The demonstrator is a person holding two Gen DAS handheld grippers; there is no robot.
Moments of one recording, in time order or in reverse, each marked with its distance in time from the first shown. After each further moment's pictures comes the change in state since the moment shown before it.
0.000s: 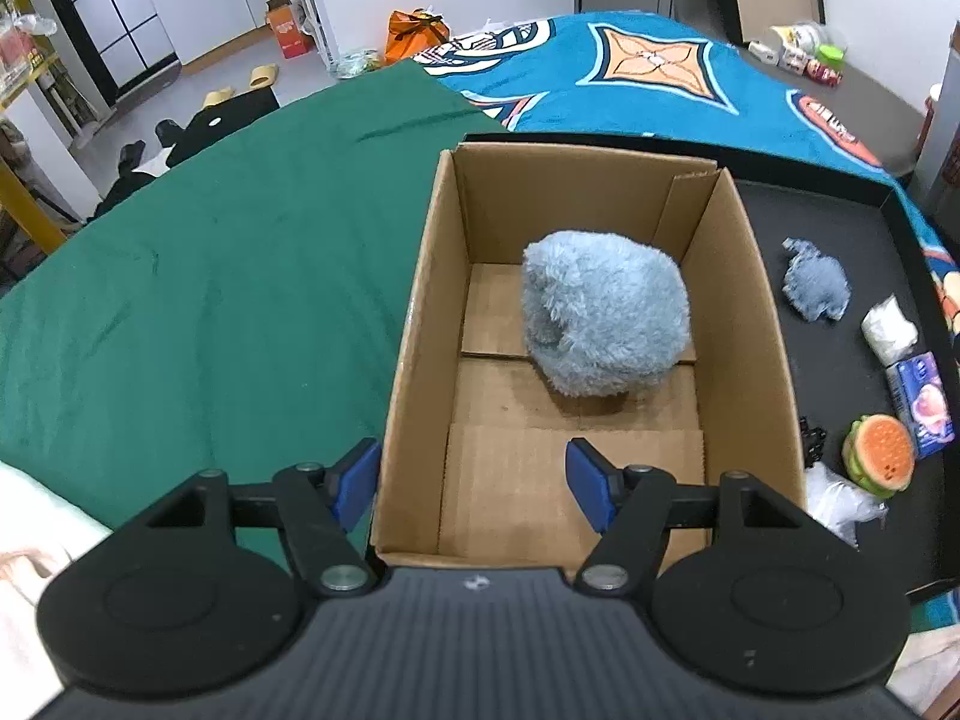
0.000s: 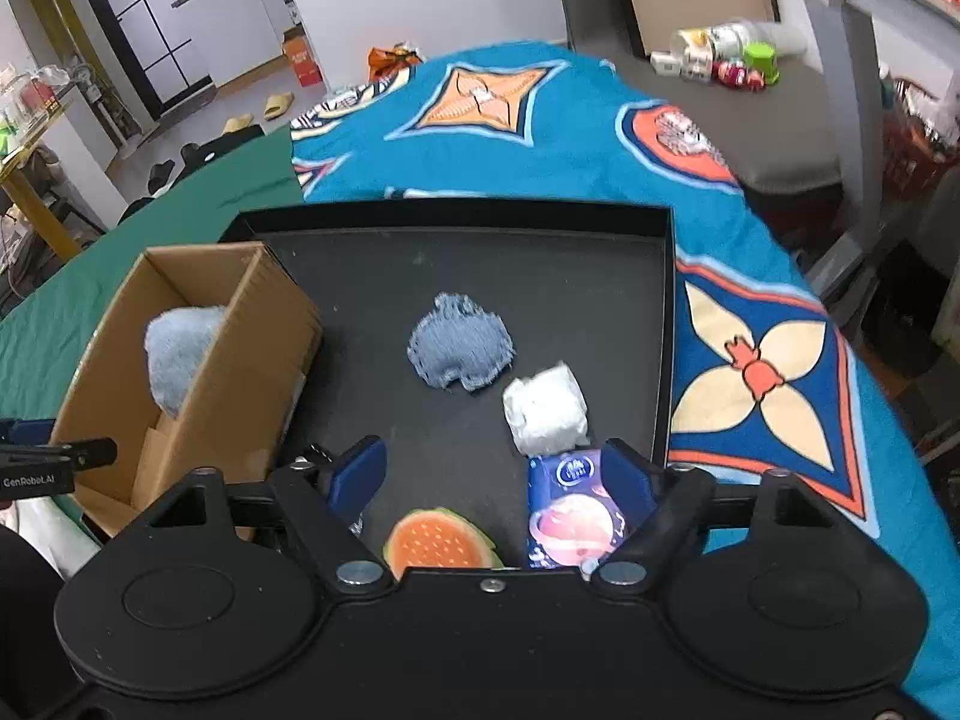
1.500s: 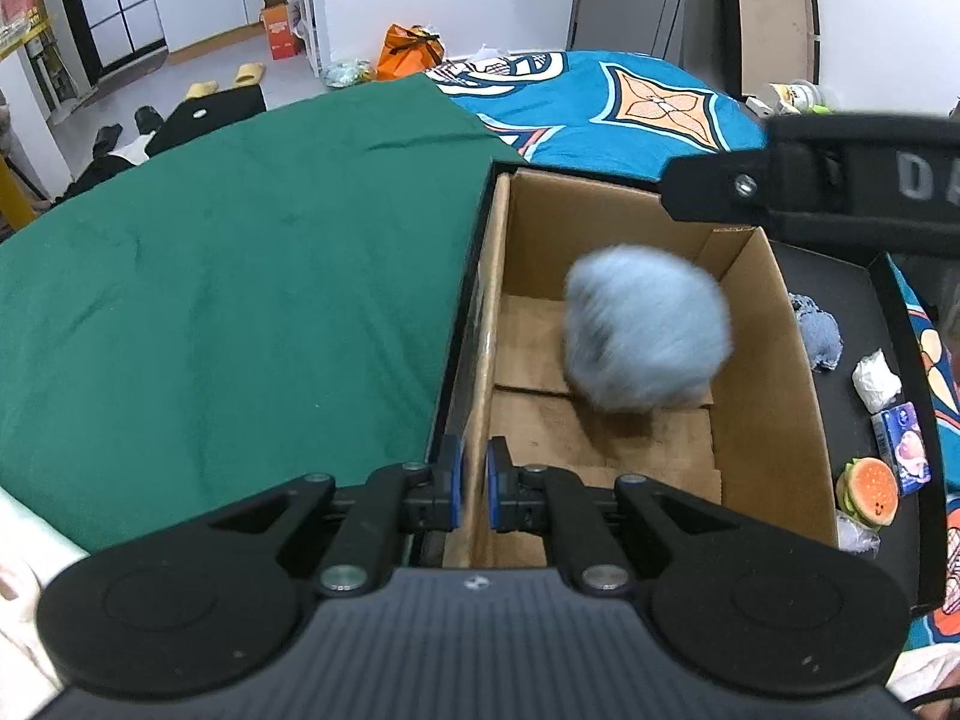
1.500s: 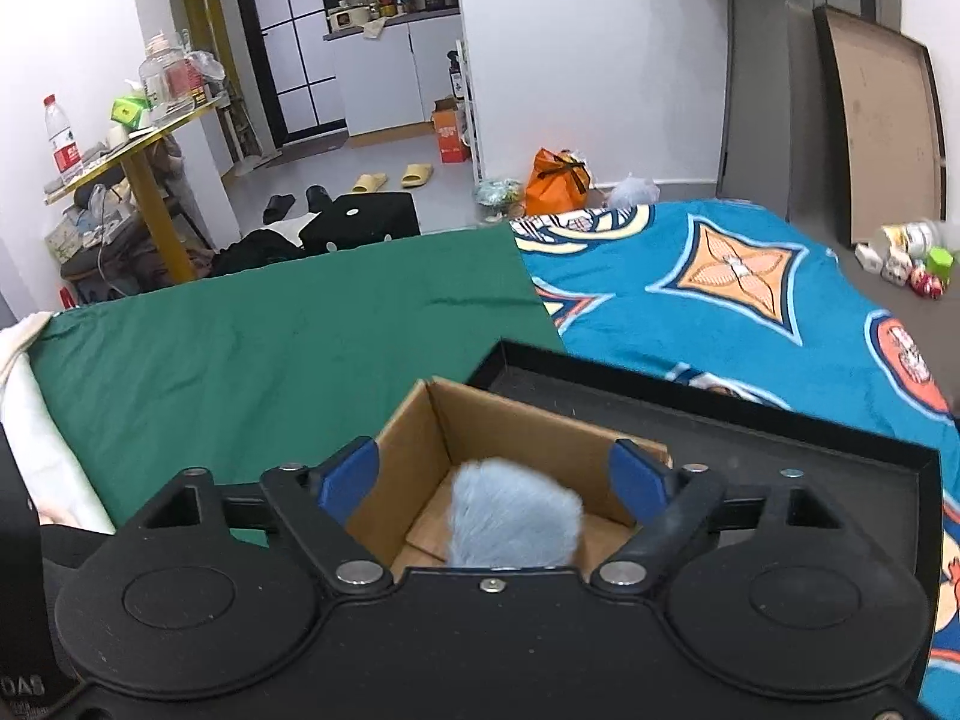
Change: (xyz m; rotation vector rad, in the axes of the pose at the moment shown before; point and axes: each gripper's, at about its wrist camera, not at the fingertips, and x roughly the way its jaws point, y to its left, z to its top) left arm 0.011 0.050 -0.002 -0.084 -0.057 -0.133; right arm 0.017 0.206 0.048 -0.215 -0.214 0.105
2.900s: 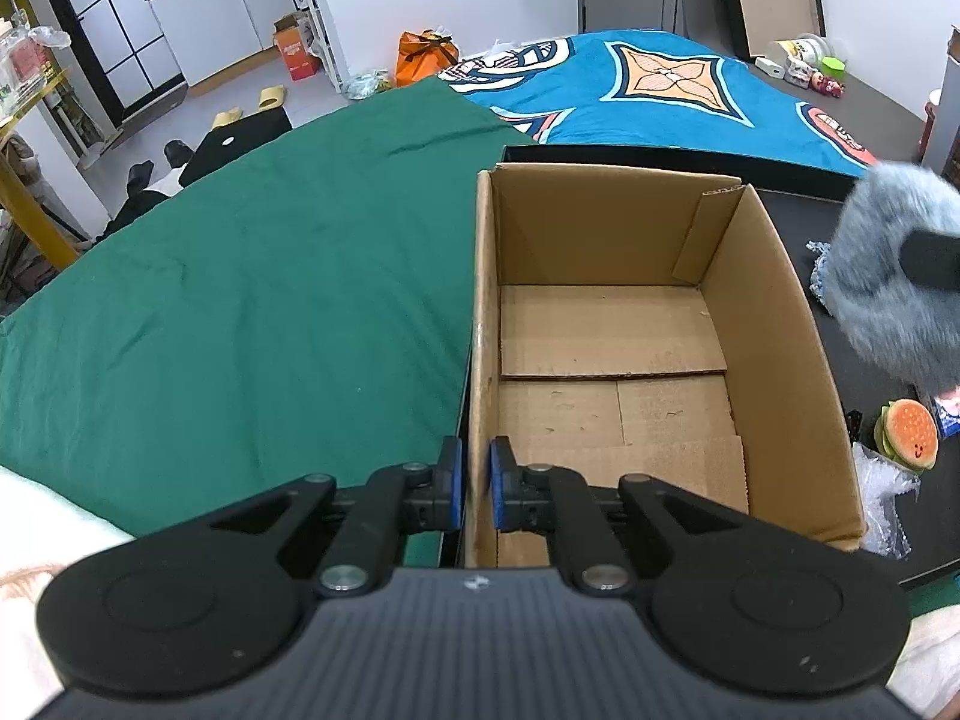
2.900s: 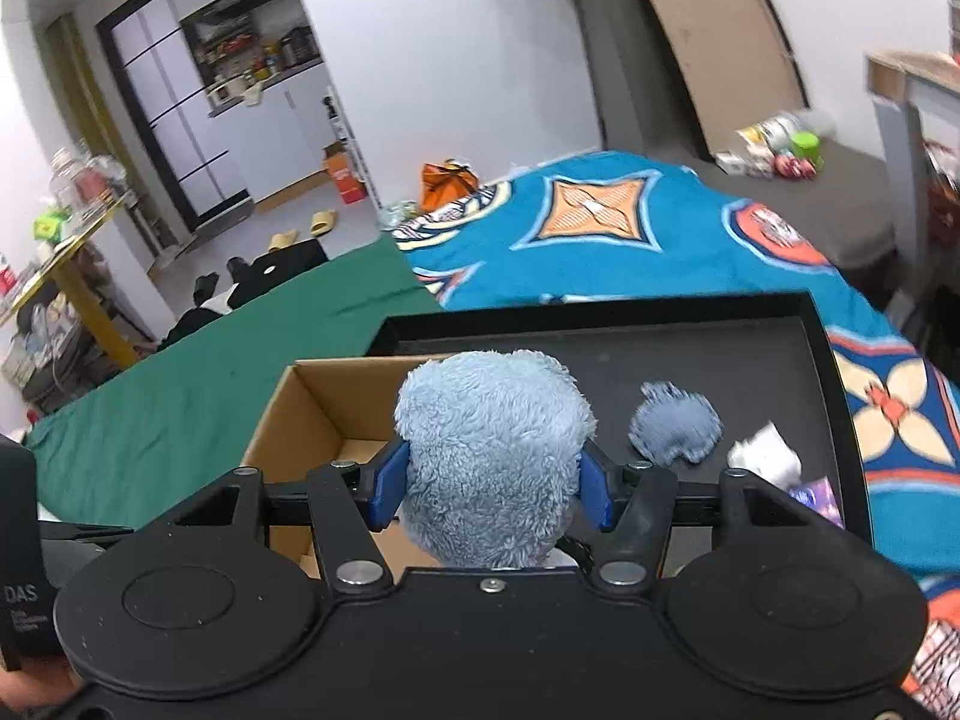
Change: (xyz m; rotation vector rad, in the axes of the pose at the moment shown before) left arm -0.009 -0.019 -0.008 0.099 -0.001 0.129; right arm -0.056 -0.065 -0.065 0.307 -0.034 -0.089
